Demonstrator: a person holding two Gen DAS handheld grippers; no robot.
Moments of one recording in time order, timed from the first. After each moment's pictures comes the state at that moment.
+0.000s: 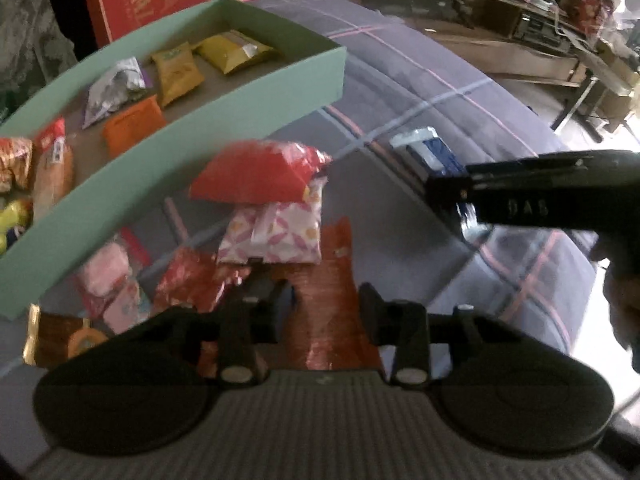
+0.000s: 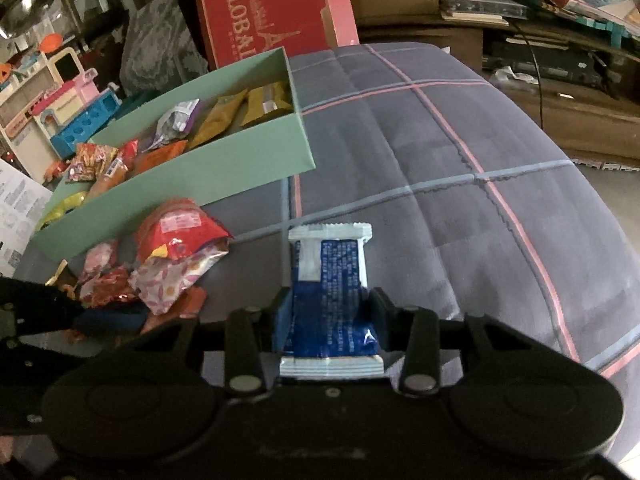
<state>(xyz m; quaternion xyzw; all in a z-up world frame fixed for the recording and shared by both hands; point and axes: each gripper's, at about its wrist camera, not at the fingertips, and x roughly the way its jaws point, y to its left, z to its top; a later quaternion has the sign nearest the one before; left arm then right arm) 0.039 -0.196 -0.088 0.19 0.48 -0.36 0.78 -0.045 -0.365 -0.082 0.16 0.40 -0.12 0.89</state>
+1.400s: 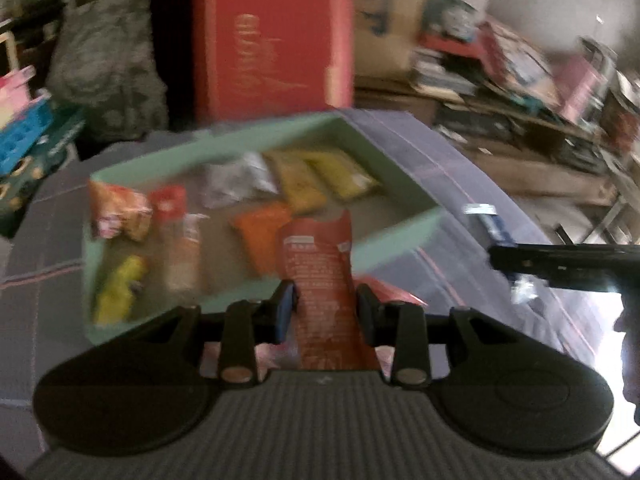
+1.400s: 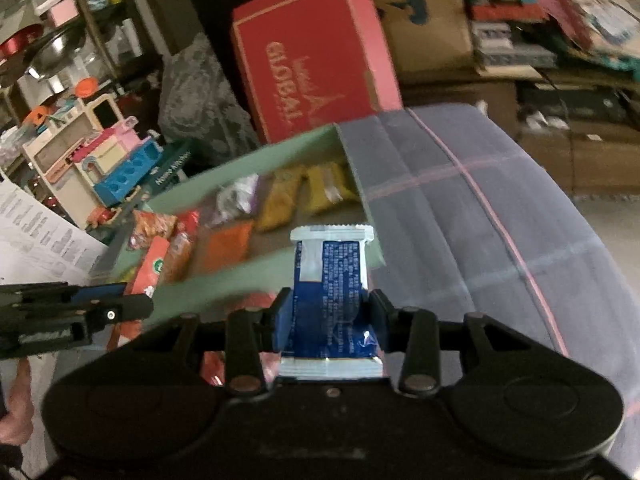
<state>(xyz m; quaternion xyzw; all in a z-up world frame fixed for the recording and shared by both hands) 0.102 -0.126 0.001 0.08 0.39 -0.29 0.87 -0.013 -0.350 -0.004 0.17 0.35 -0.08 0.92</state>
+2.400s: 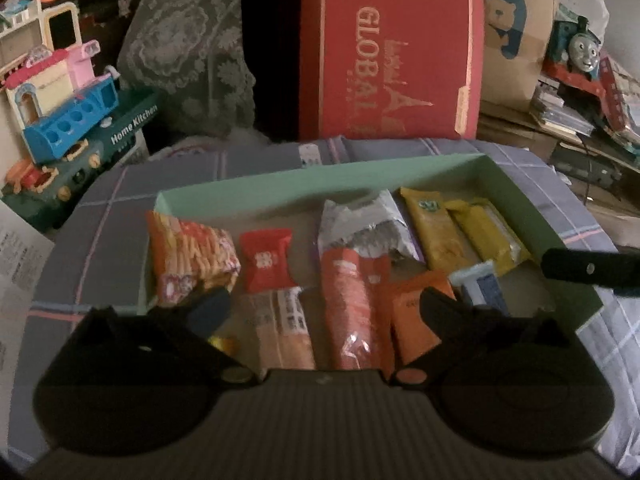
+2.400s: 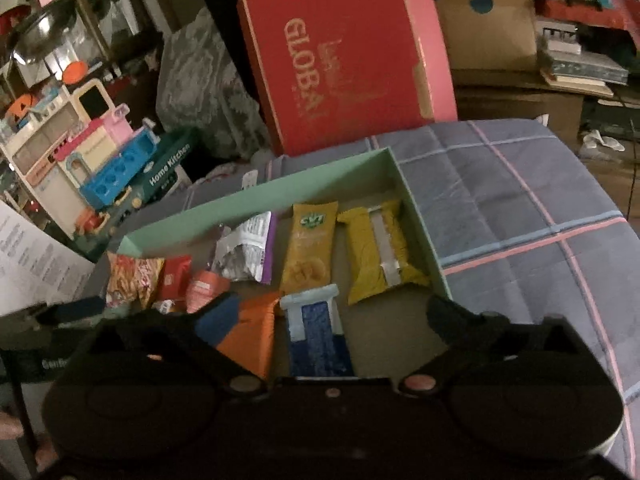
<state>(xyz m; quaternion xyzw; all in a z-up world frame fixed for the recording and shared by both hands) 0.232 -0.121 -0.039 0.06 0.40 -0.17 0.90 0.138 -0.342 -0.019 0.17 0.38 -0.06 0.91</state>
